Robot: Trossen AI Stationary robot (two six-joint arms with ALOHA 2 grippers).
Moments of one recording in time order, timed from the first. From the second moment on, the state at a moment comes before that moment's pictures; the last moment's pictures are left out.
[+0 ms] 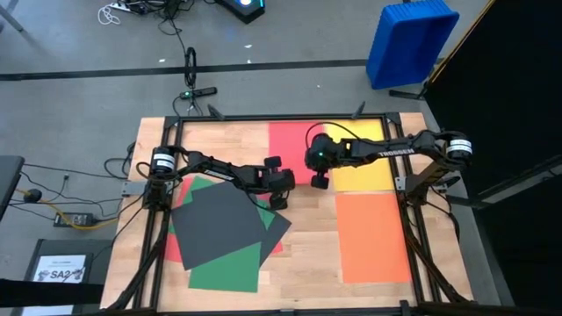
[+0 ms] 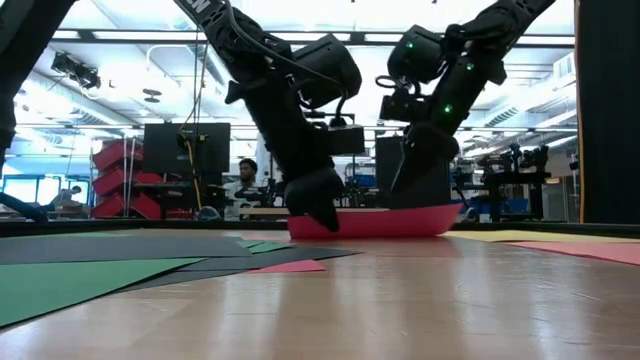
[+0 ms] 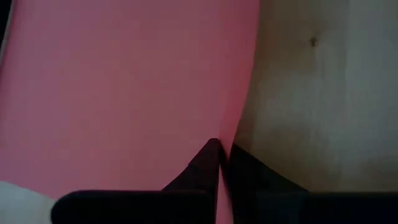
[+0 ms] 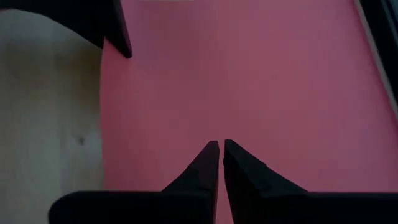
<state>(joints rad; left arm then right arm) 0.03 1.97 1.22 -0.24 -0.37 0.08 -0.25 1.55 0.90 -0.28 0.14 -0.18</state>
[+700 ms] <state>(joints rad) 0.05 1.97 1.22 -0.22 -0.36 0.10 -0.27 1.67 0.90 -0.22 0.07 -0.15</state>
